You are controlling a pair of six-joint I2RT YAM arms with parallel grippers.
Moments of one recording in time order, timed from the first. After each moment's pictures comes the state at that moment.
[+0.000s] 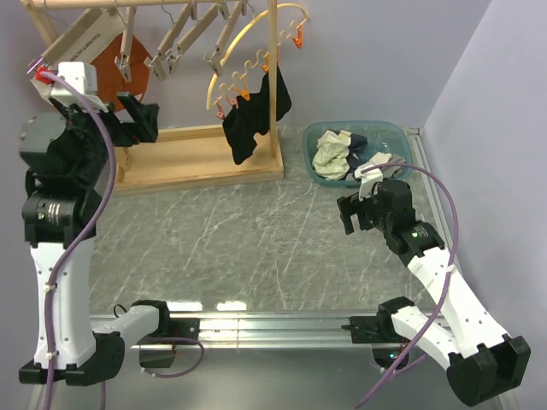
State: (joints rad) left arm -0.05 1.08 1.71 -0.60 0.11 -0.16; right arm 0.30 0.89 0.81 -0.52 -0.02 -0.14
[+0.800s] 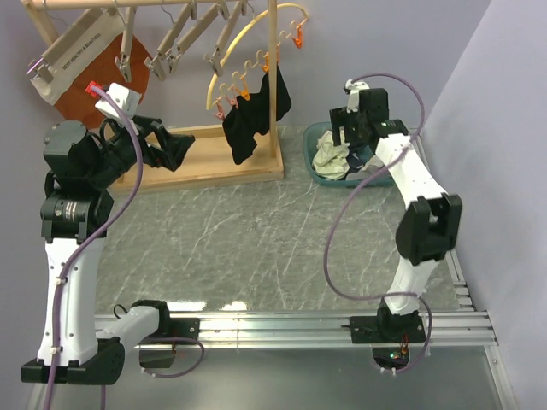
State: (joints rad) left arm -0.04 1.04 1.55 -0.52 0.52 -0.07; right arm 0.17 1.80 1.72 -0.54 -0.02 -0.09
